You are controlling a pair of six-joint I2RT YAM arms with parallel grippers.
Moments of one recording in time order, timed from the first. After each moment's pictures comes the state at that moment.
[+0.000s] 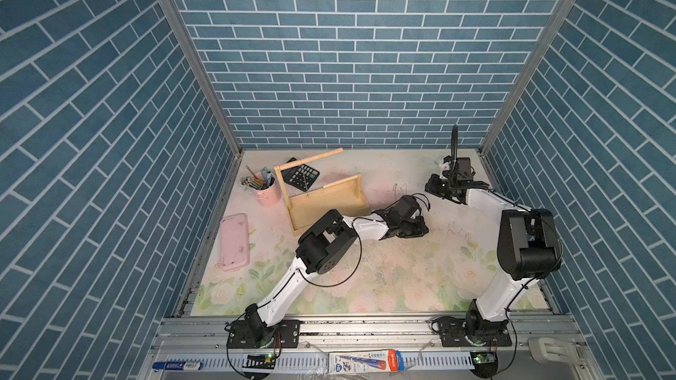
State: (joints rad) left arm -0.94 2.40 1.68 0.04 0.34 -0.92; right arm 0.12 1.78 1.18 -0.21 -0.28 0.43
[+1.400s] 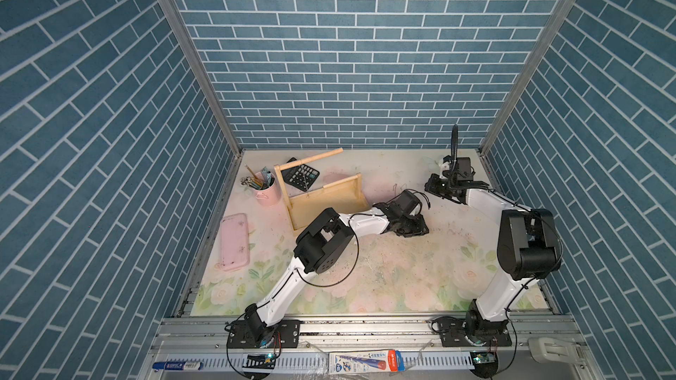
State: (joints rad) left arm -0.93 2.38 1.76 -0.19 0.39 -0.88; right arm 0.12 1.78 1.18 -0.21 -0.29 0.43
